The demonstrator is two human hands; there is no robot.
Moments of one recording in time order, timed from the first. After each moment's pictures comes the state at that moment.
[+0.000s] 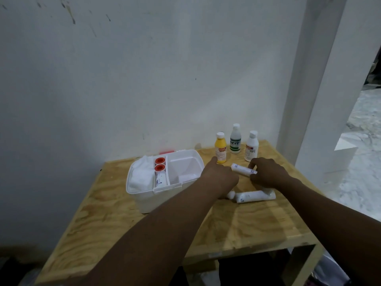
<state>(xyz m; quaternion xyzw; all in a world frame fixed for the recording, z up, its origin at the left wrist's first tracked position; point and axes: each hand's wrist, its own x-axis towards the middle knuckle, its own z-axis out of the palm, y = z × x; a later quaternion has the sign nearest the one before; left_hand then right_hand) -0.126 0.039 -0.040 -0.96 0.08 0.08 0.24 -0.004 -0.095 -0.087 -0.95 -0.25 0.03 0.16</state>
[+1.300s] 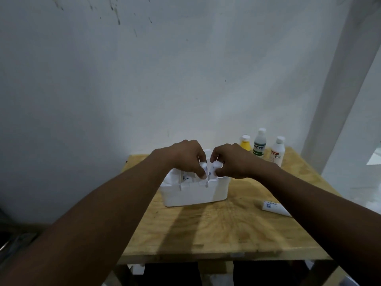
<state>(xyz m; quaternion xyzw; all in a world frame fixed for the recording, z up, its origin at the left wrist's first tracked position) -0.194 0.176 0.024 -0.99 -0.09 0.05 -0.12 -0.105 0.018 0.002 -0.85 -0.50 0.03 0.17</state>
